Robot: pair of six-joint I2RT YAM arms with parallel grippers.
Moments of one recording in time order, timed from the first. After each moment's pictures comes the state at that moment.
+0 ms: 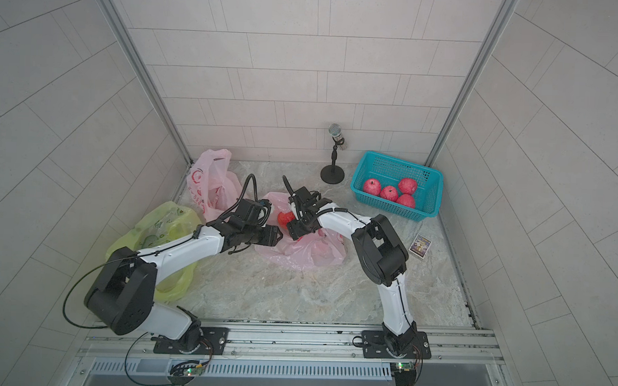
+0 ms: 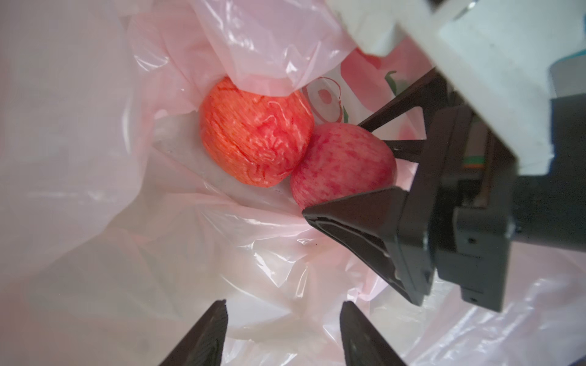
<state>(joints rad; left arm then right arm) -0.49 1.48 0.88 -0.31 0.21 -0.35 0.62 2.04 1.50 -0.58 -0.10 0.12</state>
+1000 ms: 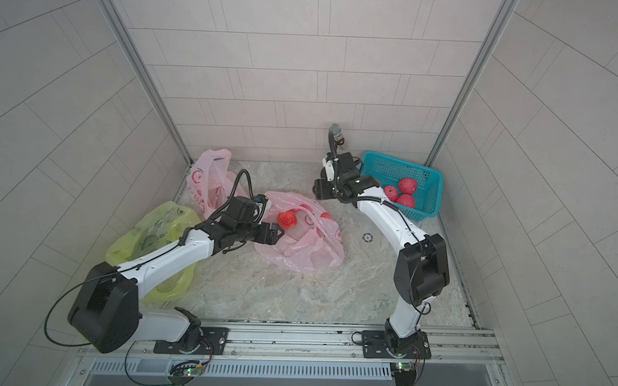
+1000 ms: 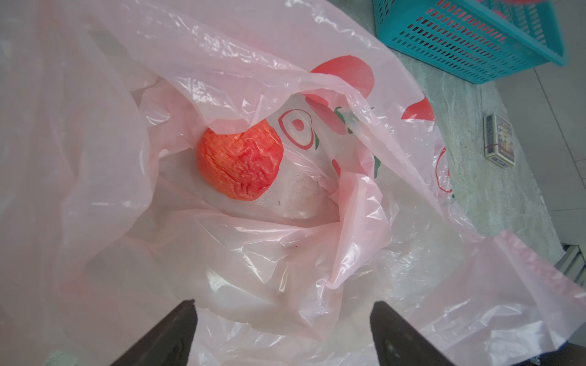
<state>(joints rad) -0.49 1.37 0.88 -0.34 0.23 -0.30 0.32 1.73 1.59 -0.61 -0.11 0.23</state>
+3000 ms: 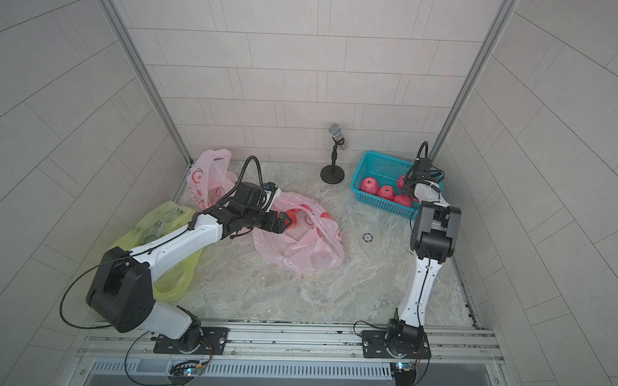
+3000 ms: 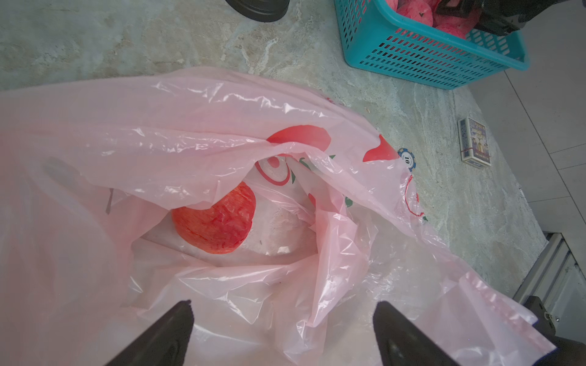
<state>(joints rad) -0.49 1.50 1.08 -0.39 0.28 -0.23 -0.30 2.21 1.77 -0.46 0.19 0.21</state>
